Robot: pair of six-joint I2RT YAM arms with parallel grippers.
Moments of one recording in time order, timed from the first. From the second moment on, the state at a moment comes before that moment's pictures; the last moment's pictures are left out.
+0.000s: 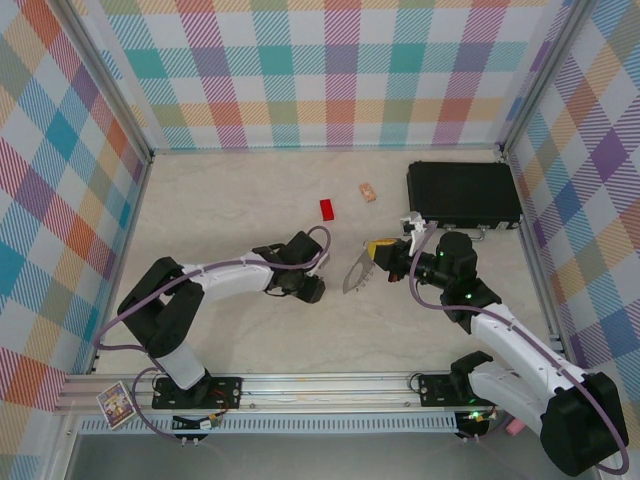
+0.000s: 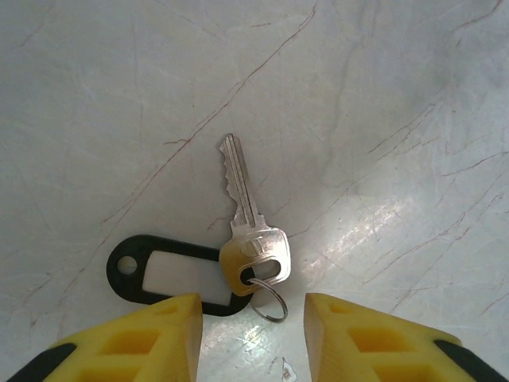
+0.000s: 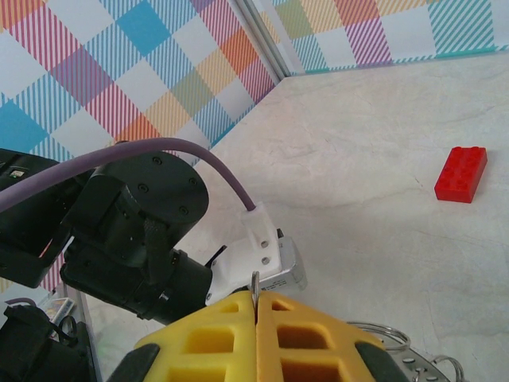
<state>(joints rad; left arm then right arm) -0.77 1.66 0.95 -0.45 0.07 -0.24 0.43 0.92 0.49 0.23 -0.58 0.41</state>
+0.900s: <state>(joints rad) -0.91 1.72 0.96 -0.45 -0.19 -0.33 0.43 0.92 0.49 0.24 -0.58 0.41</state>
